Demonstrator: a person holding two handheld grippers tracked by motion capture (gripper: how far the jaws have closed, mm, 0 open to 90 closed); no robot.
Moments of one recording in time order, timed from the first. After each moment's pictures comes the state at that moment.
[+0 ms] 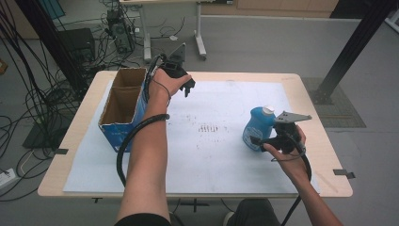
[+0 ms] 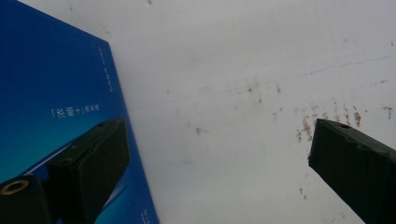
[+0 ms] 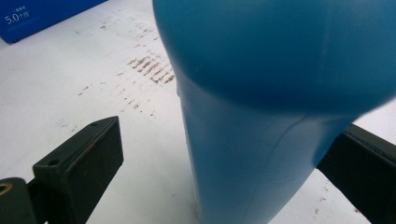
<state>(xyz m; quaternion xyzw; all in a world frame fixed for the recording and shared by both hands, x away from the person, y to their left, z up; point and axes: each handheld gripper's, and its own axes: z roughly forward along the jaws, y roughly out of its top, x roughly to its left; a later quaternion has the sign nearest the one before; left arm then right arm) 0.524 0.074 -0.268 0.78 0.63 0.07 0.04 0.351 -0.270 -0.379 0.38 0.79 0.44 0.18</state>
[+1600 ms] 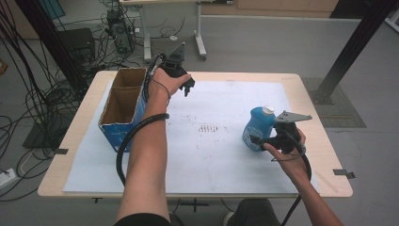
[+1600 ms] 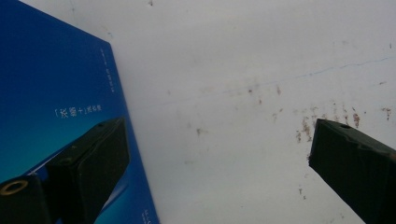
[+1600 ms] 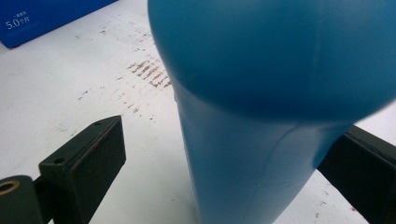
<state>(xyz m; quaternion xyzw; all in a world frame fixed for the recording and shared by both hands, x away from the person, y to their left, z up) 0.524 0.074 -0.266 0.77 0.63 0.07 0.04 0.352 -0.271 -0.380 0.38 0.79 0.44 0.19</state>
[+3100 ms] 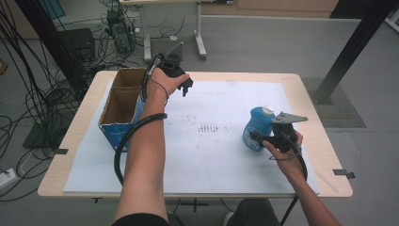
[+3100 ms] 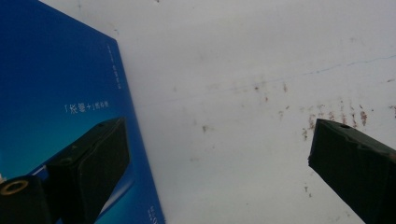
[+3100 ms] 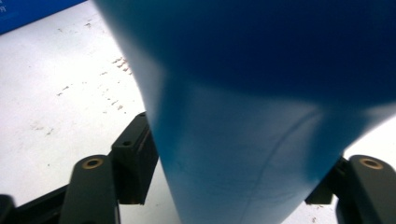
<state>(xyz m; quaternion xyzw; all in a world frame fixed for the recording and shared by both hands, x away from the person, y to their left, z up) 0.524 0.080 -0.265 0.77 0.63 0.07 0.03 0.359 -0.269 -0.393 0.39 0.79 0.44 0.20</state>
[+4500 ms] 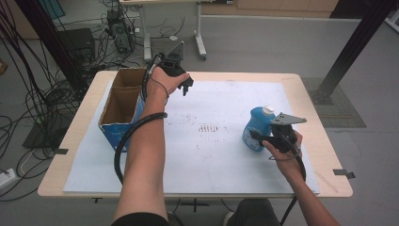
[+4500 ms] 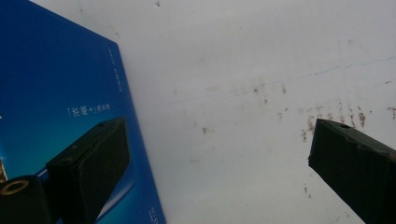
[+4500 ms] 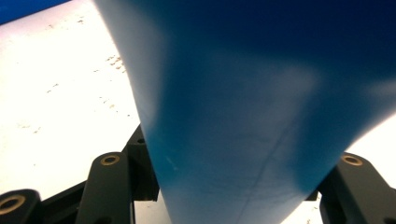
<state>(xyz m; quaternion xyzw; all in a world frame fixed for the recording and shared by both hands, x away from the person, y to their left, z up) 0.525 0.079 -0.263 0.77 0.63 0.08 0.03 0.359 -0.268 -0.397 0.38 0.79 0.43 0.22</state>
